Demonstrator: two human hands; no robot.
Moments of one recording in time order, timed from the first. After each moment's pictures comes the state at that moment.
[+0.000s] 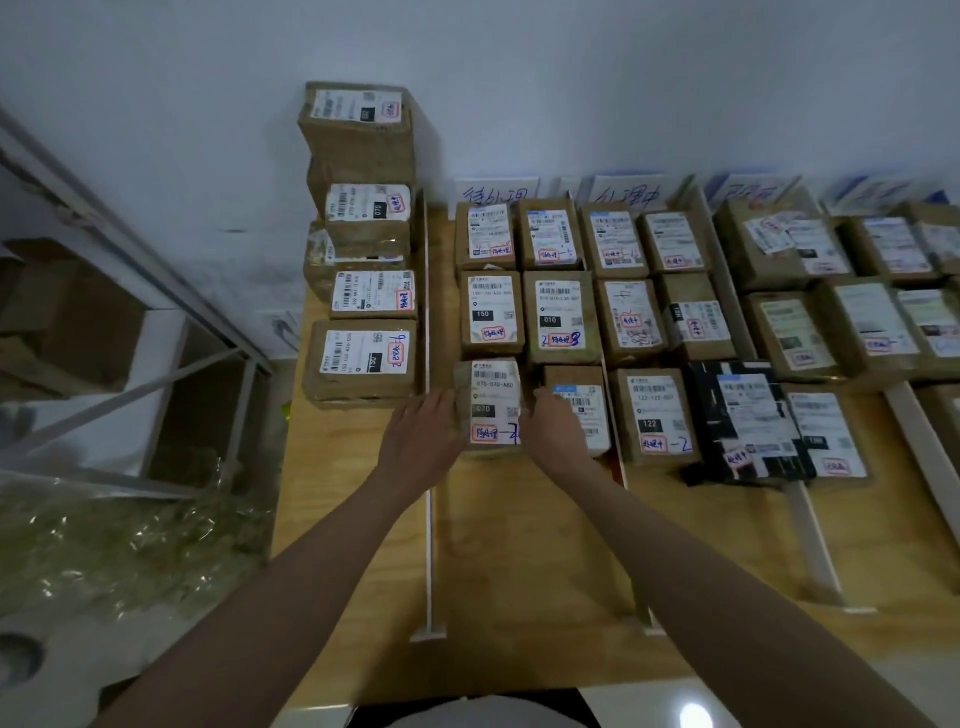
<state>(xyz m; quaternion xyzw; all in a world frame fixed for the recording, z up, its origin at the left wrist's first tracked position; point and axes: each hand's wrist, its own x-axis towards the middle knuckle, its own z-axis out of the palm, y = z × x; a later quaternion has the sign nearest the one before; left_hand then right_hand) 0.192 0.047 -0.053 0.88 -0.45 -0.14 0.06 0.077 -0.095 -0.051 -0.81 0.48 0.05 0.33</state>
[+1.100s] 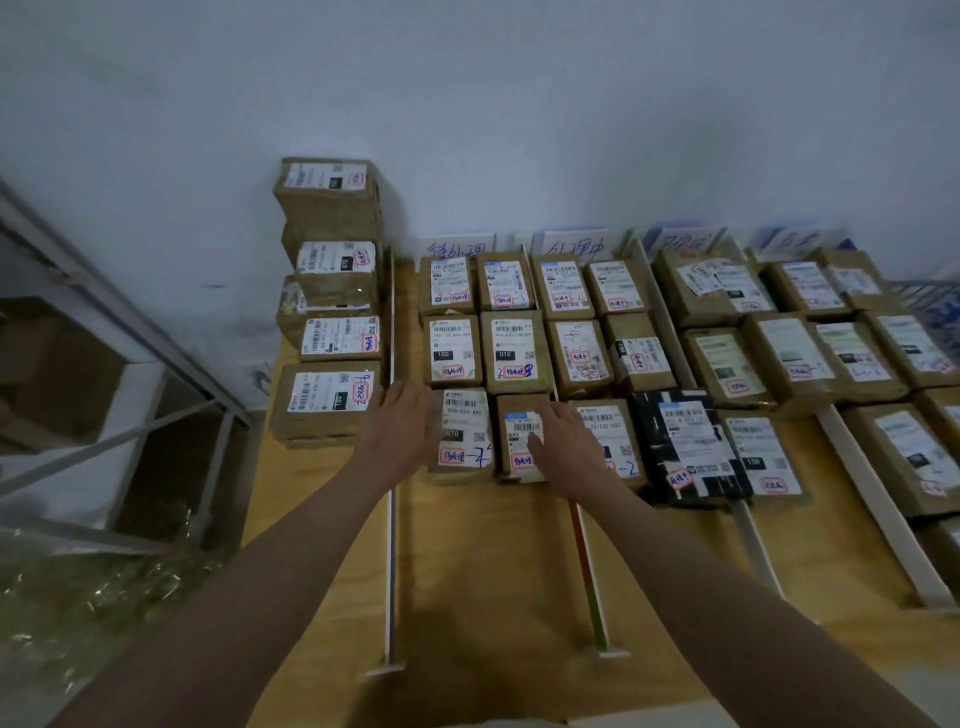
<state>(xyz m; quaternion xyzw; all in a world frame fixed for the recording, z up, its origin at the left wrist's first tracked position) 0.194 0.004 -0.010 0.87 -0.49 -0.07 -0.05 0.011 -0.144 -0.009 -0.89 0.39 0.06 0.22</state>
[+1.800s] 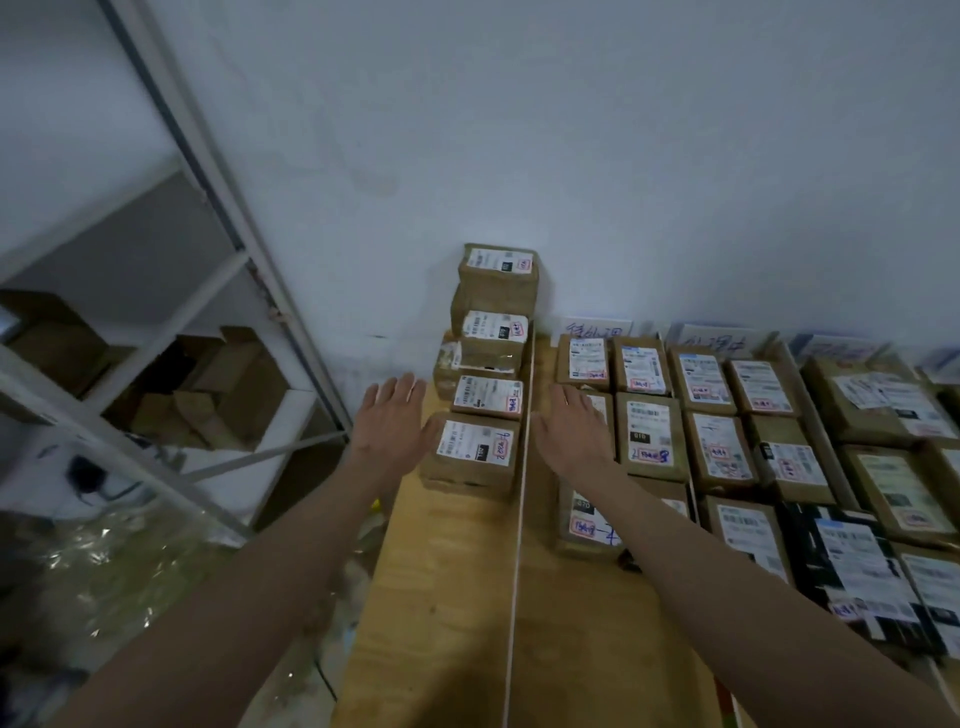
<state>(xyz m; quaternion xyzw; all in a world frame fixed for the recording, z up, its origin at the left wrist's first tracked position) 0.313 0.141 0.085 0.94 -0.34 -0.02 -0.03 0.180 -0.058 0.066 -0.95 0.27 -0.06 0.17</state>
